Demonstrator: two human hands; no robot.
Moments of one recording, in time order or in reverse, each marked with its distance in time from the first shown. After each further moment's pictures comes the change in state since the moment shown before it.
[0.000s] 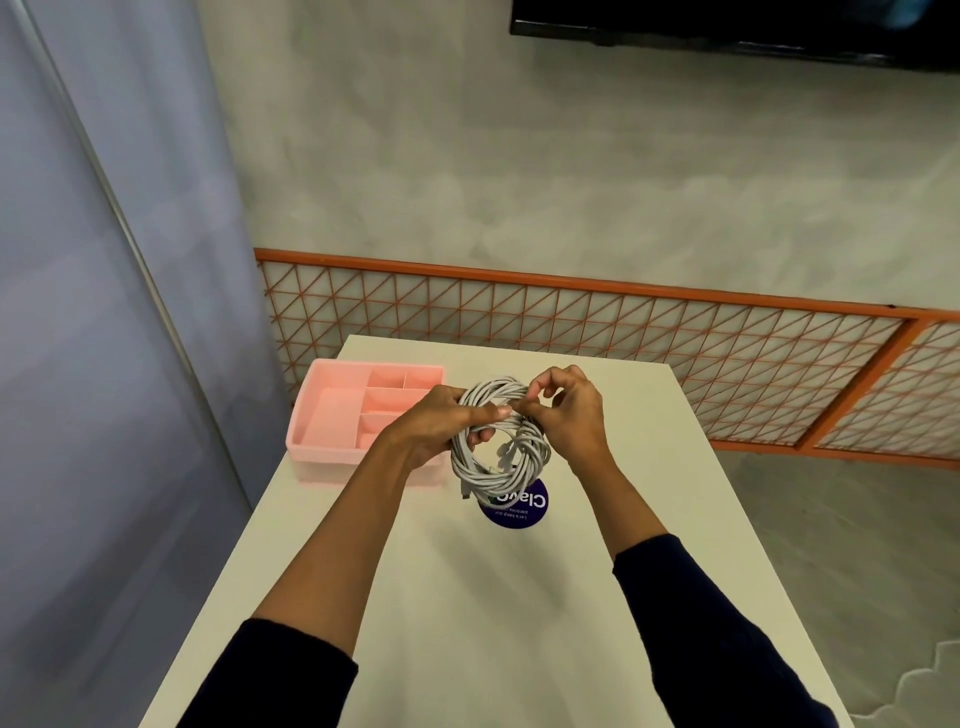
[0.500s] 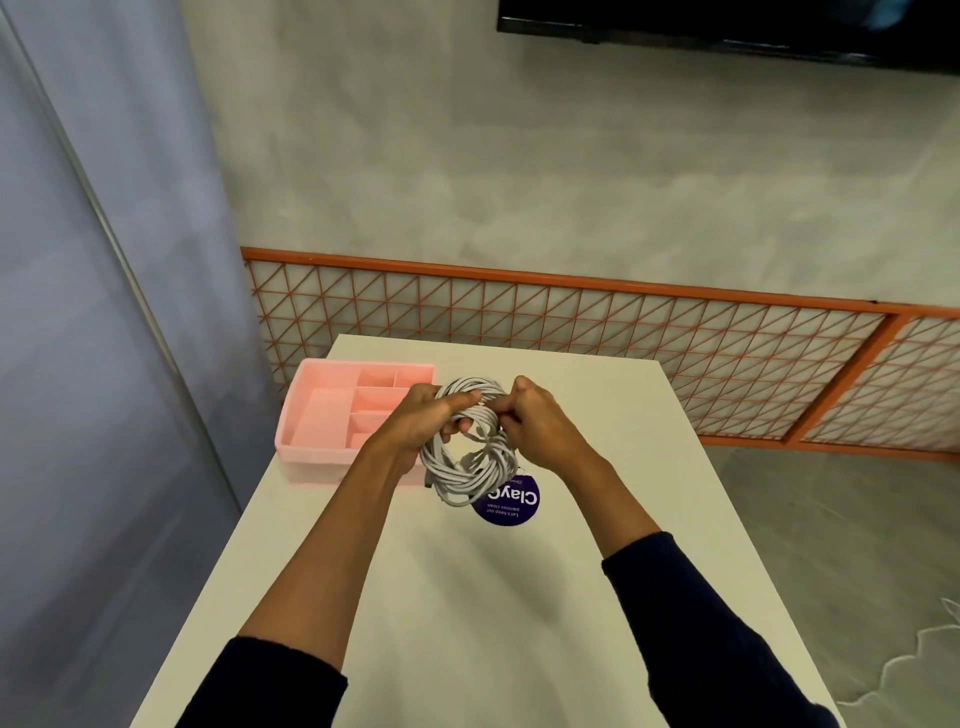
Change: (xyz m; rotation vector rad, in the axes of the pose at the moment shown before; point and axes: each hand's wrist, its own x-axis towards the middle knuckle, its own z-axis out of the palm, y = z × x) left_hand -0.004 -0.003 0.000 0.020 0.161 0.063; right_hand -0.007 -0.018 0.001 -0.445 -0.441 -0.261
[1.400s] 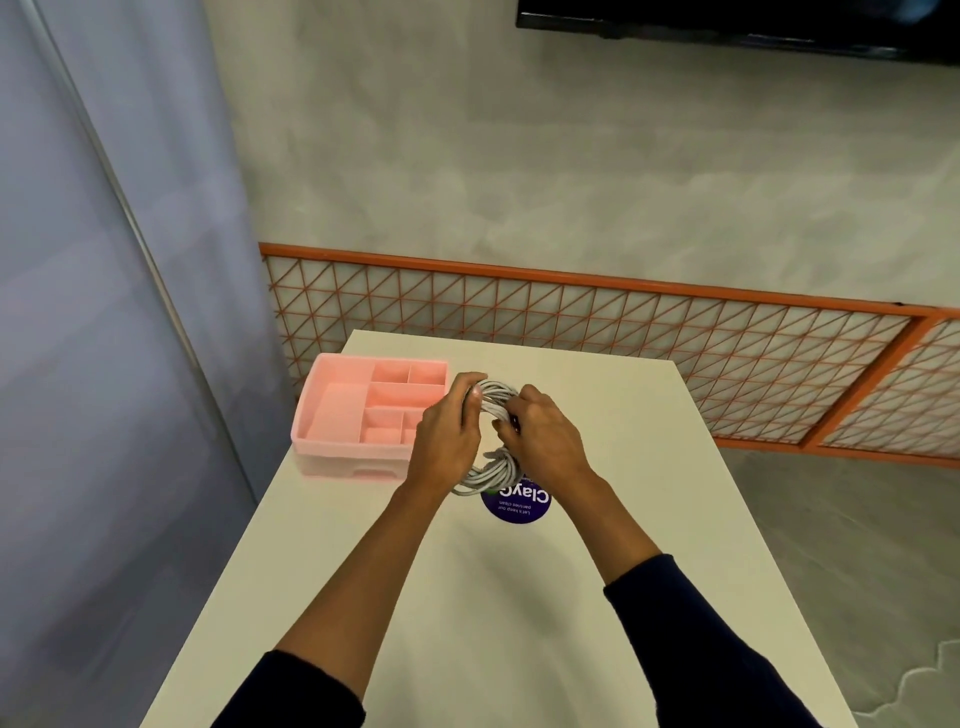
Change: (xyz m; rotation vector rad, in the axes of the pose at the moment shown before) left_hand -0.009 -0.034 0.022 0.428 0.358 0.456; right_hand -0.006 -0.002 0.030 -0.160 0.207 0.076
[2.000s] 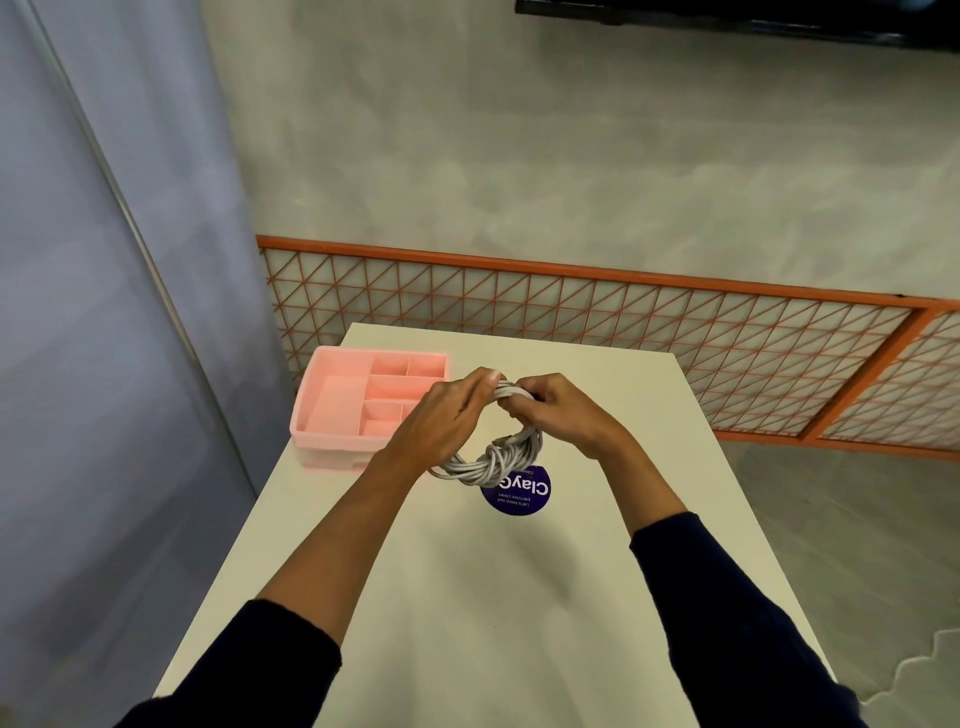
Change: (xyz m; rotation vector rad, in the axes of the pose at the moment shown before) left_hand 0.015 -0.001 -0.018 0.078 -0.306 0.155; right_hand 0.014 0.013 -0.039 0.613 -0.379 0.158
